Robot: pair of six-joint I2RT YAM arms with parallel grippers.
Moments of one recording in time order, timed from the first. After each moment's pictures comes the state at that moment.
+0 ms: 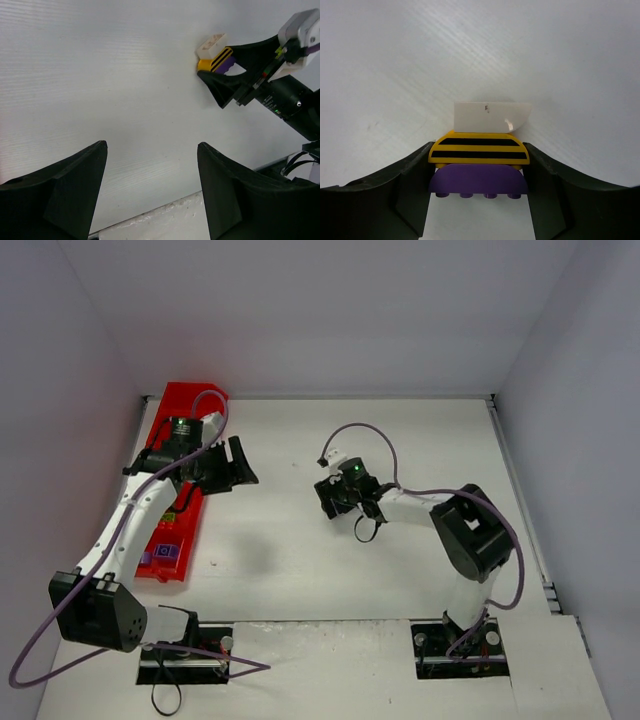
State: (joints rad) left arm -0.17 1.31 1.24 -0.82 0.32 -0.44; right arm 0.64 1.85 0.97 0.13 -0.01 0.03
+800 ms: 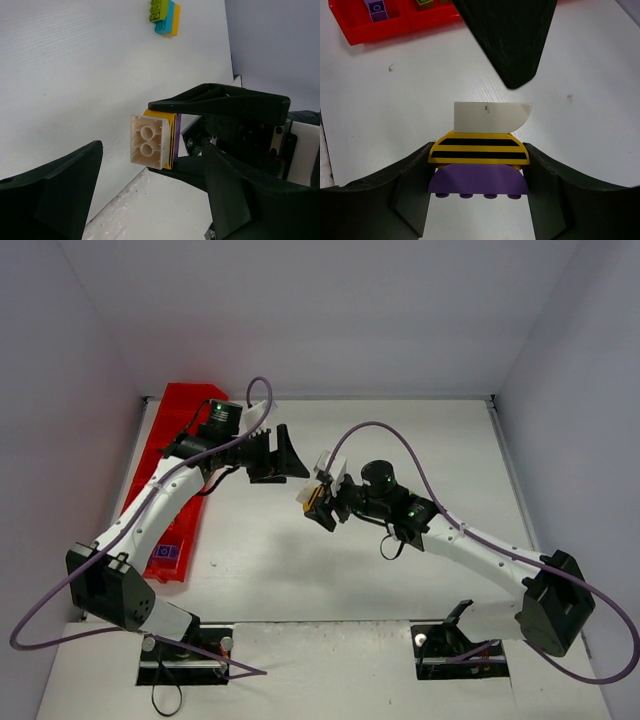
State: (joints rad) left arm -0.37 1.45 1.41 -0.71 0.66 -0.52; right arm 0.77 1.29 0.85 0.07 -0.35 -0.19
